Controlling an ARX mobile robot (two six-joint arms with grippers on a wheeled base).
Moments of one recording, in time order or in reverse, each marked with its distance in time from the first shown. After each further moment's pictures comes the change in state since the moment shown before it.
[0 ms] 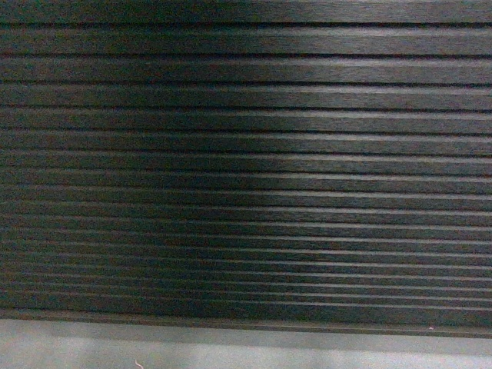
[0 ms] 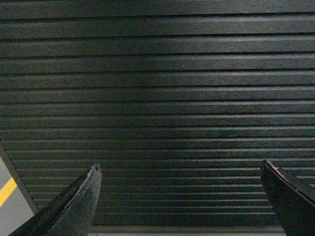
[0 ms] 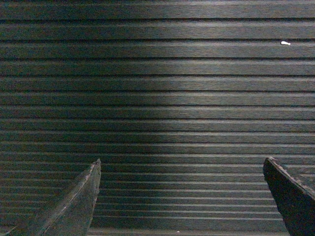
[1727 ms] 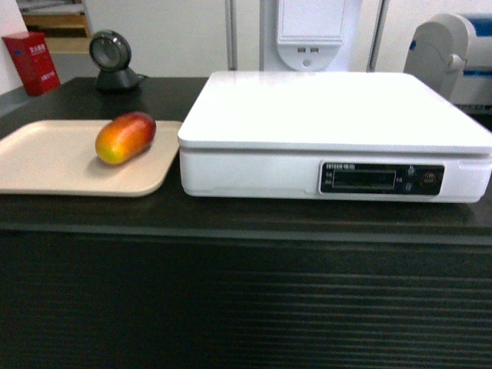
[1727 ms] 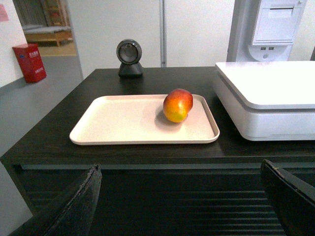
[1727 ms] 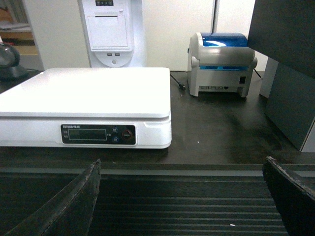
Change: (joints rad) left arm 0.000 0.000 0.000 0.000 -0.002 0.000; right arm 0.000 0.000 0.000 0.001 -0.002 0.000
